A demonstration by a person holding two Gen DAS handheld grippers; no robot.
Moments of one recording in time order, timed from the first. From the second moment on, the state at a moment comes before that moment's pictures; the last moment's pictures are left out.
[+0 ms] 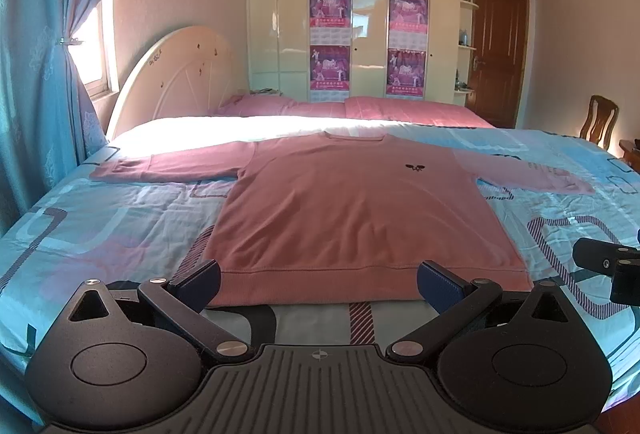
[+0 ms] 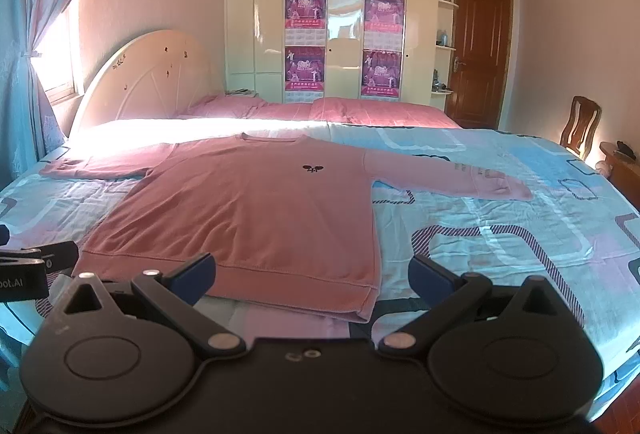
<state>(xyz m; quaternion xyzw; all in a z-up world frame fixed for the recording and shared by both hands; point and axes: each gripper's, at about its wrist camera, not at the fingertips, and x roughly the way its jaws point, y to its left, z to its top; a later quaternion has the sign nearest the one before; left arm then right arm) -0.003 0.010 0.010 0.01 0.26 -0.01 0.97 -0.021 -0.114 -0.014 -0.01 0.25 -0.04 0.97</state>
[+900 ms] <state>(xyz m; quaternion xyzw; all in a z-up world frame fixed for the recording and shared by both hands) -0.006 0.013 0.011 0.01 0.26 -0.01 0.97 -0.027 -0.115 -0.012 -0.01 0.24 -0.04 0.97</state>
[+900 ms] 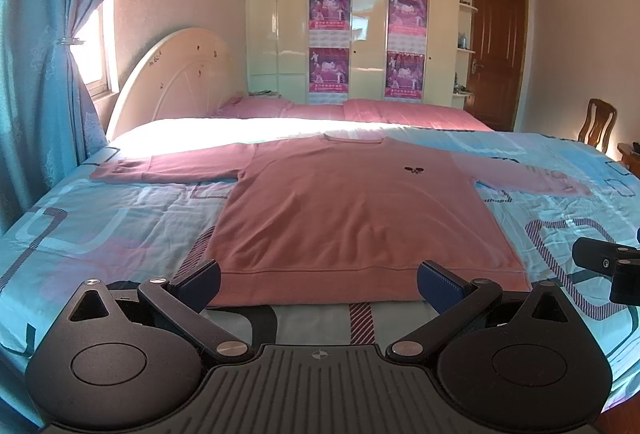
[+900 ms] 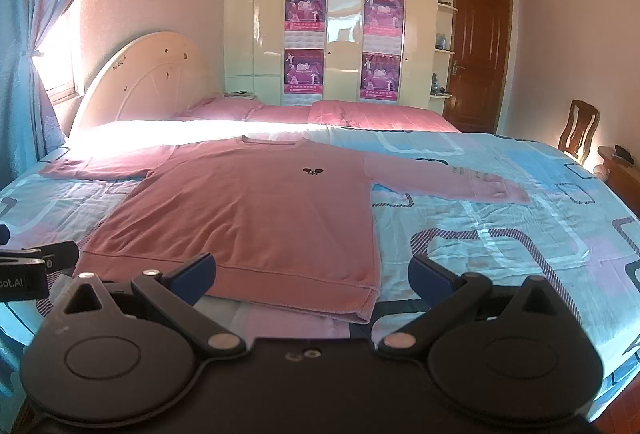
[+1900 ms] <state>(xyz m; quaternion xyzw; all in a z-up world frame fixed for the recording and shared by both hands) 0.061 0.013 0.012 -0.01 0.27 -0.04 0.96 0.029 -0.135 -0.014 0.00 0.24 -0.08 0.97</state>
